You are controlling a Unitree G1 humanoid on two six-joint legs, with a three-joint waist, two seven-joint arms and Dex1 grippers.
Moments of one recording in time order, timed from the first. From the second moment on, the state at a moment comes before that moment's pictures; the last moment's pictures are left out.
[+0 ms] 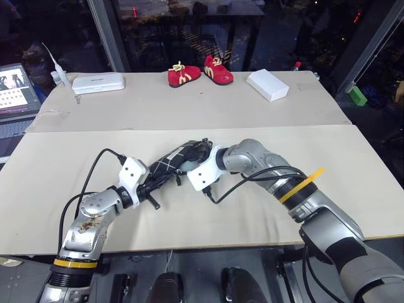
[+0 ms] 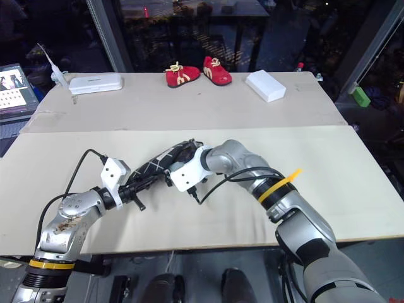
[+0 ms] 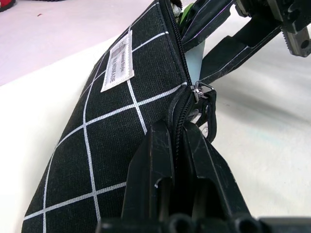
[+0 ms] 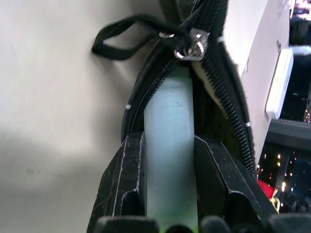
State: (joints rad) left arm -0.18 0.52 0.04 -0.14 -0.31 0.30 -0.73; right arm -0.97 -0.38 0.63 0.40 -0.68 -0.32 0.79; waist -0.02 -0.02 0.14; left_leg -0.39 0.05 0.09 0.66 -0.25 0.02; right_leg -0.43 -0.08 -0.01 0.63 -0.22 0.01
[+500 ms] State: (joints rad) left arm -0.19 0.52 0.04 -0.13 -0.31 0.30 -0.72; right arm -0.95 -0.40 0.63 0.28 -0.78 -0.16 0.84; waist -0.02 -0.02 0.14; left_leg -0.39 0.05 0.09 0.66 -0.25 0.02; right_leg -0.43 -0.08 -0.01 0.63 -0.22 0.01
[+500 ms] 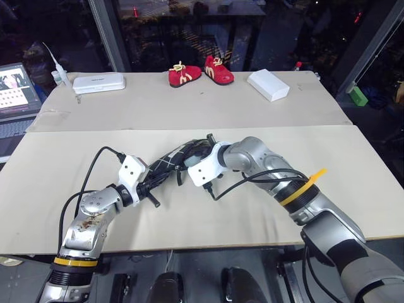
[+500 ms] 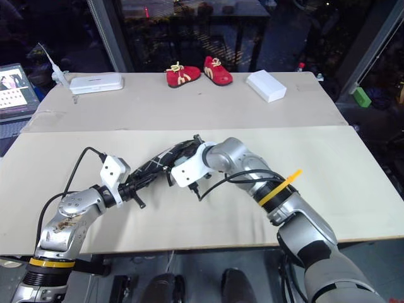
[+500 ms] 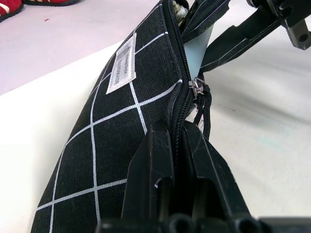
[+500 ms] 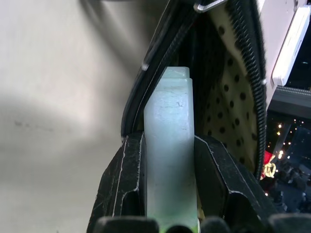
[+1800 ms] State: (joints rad) left arm -0.19 0.51 0.05 -0.14 -0.32 0.31 -0.72; right arm -0.92 -0.41 0.53 0.17 -0.61 -0.07 0.91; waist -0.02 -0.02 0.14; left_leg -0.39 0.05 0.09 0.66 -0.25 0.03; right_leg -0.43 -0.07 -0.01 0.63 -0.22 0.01
